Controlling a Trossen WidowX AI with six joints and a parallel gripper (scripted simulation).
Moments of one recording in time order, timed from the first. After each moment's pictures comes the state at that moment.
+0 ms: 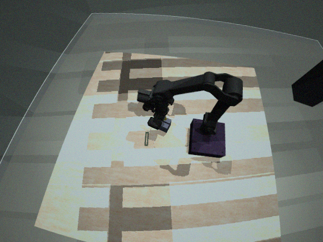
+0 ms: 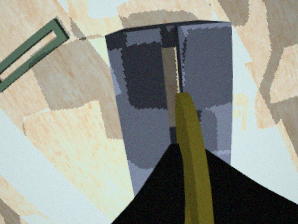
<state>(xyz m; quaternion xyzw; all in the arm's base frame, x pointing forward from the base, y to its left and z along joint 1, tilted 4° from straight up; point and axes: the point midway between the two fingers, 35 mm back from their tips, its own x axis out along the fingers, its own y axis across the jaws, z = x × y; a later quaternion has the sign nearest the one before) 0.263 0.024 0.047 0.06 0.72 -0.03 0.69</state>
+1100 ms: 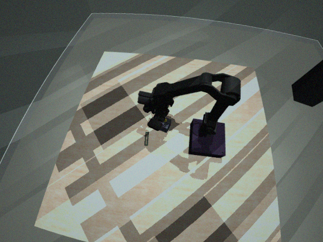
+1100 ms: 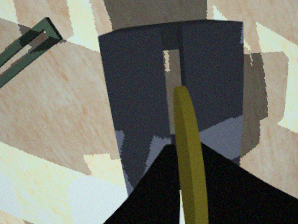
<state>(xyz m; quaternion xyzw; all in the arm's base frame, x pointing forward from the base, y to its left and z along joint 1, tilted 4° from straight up) 0.262 0.025 0.032 0.05 0.72 -0.03 0.69</state>
